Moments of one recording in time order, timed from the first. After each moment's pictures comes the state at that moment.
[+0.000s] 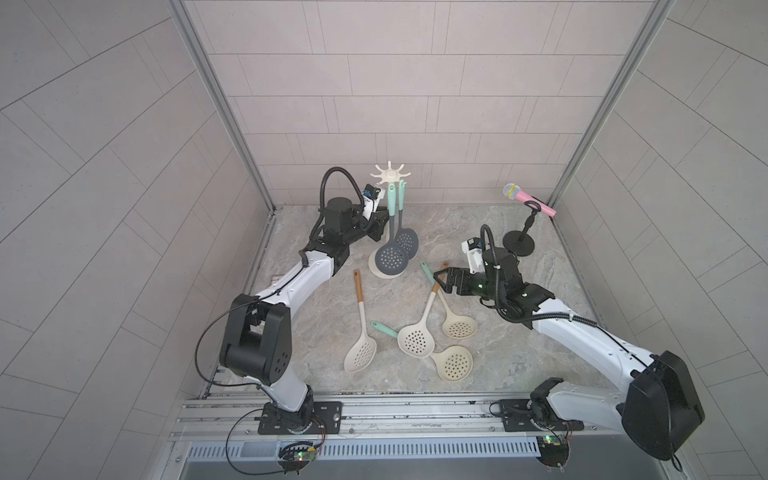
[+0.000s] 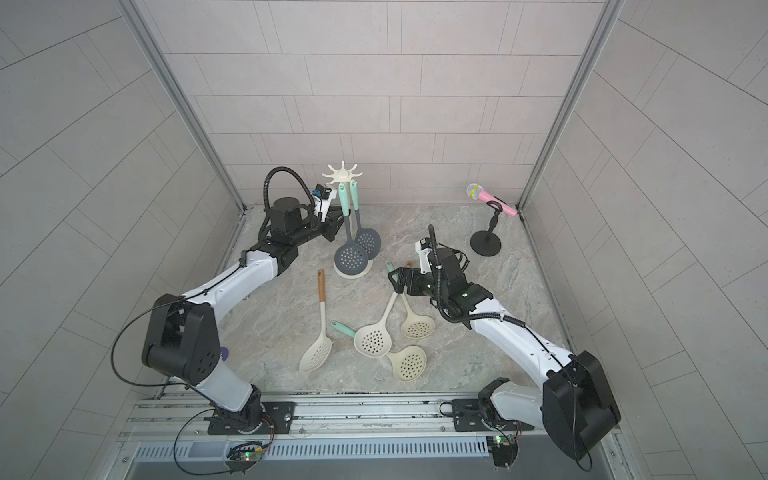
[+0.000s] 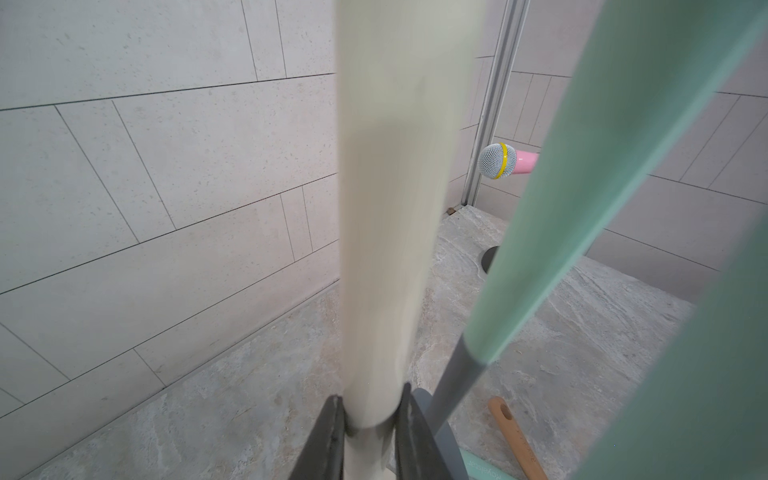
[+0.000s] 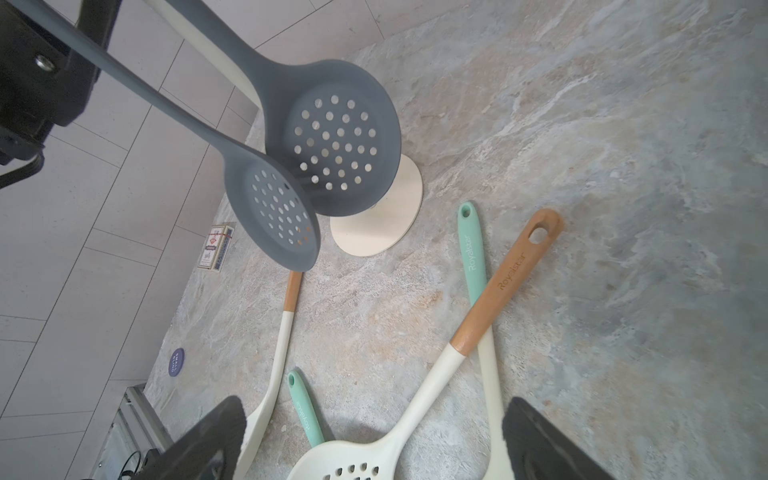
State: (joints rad) left arm -0.31 1.62 1.21 0.20 0.42 0.09; right arm 0.47 1.20 0.81 -0.17 -0.23 0.55
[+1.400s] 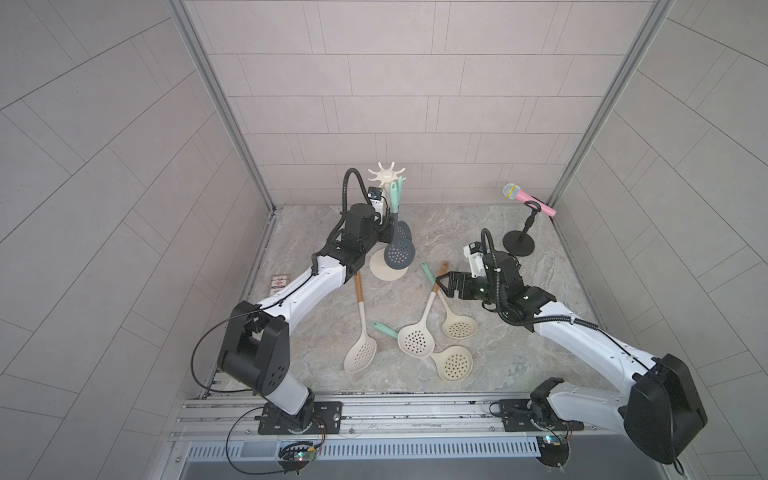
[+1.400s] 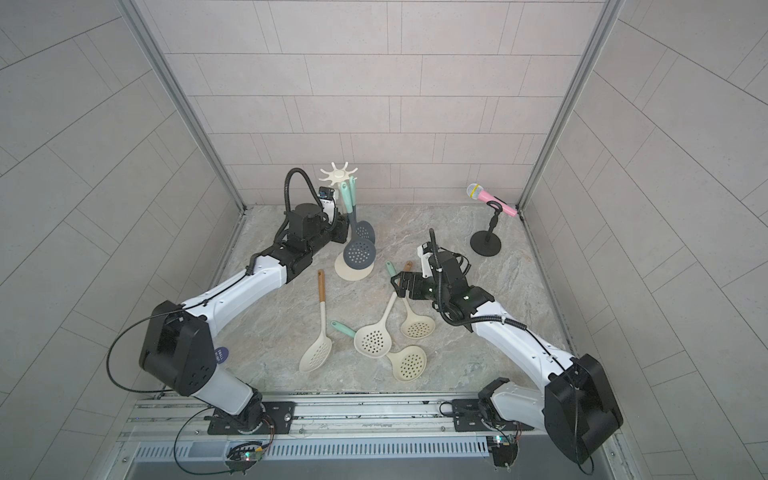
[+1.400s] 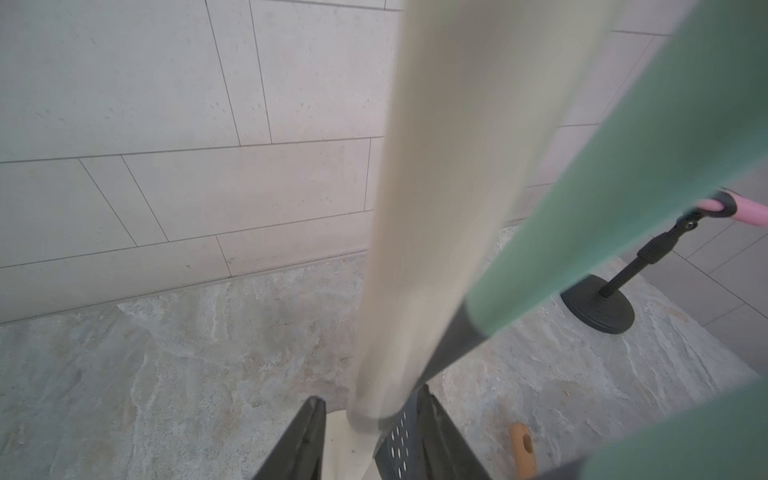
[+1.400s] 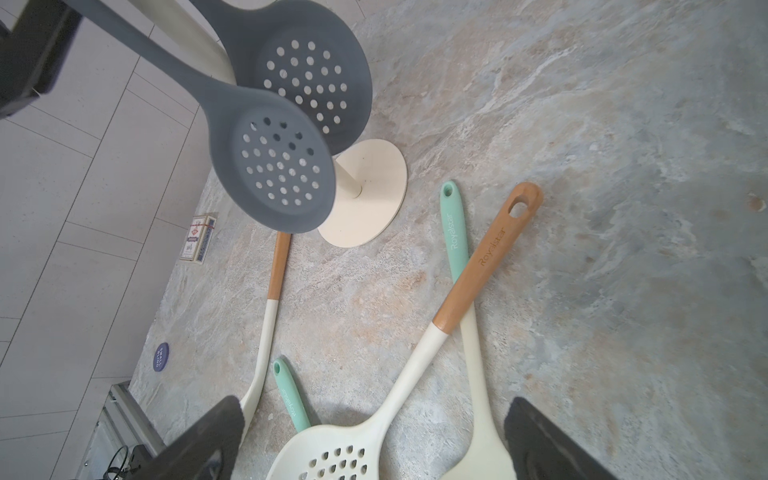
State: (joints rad) left arm -0.46 1.58 1.22 0.01 -0.03 -0.12; right arm 0.47 1.20 0.78 -0.21 -0.21 0.55
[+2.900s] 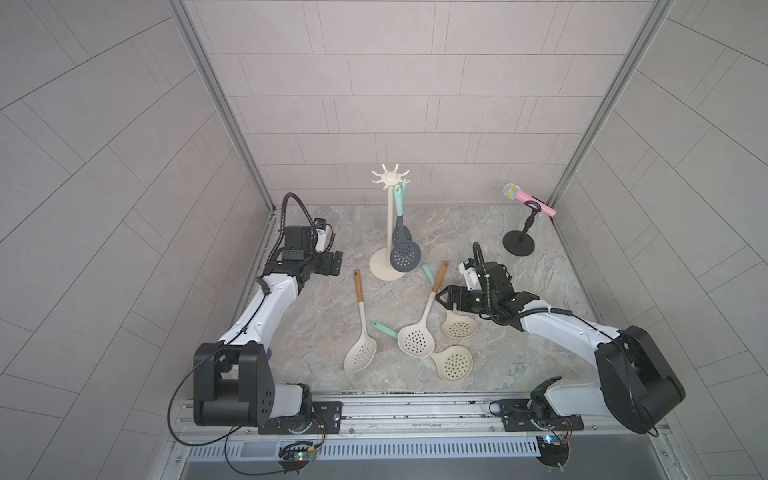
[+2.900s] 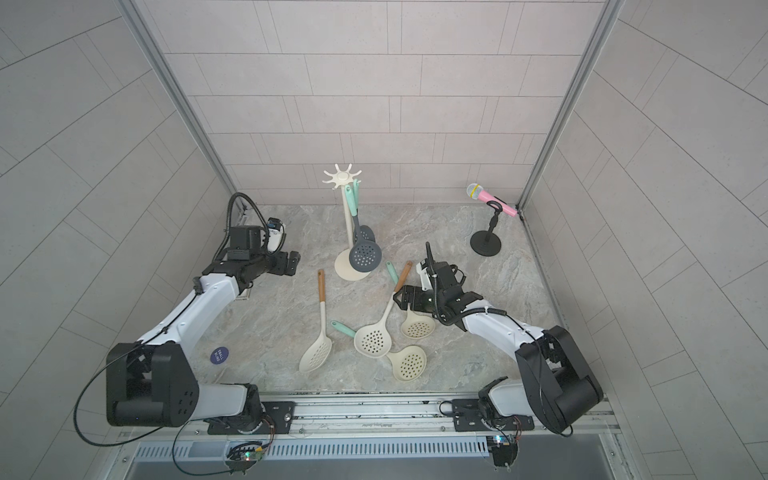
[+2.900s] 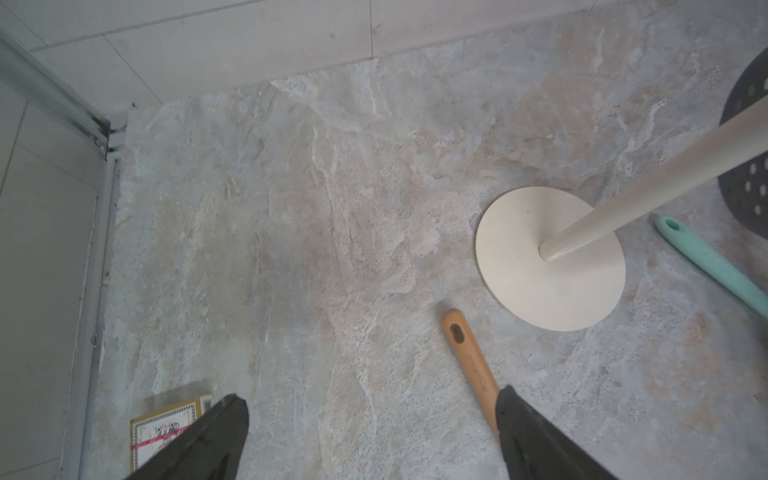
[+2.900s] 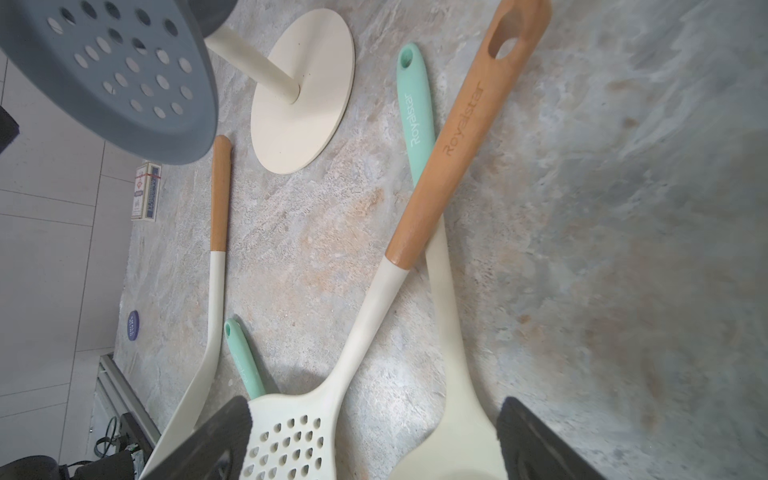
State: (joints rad) left arm 0.01 1.36 0.99 -0.40 0.15 0.17; right arm 0.43 1.36 0.66 -0.08 -0.35 0.60
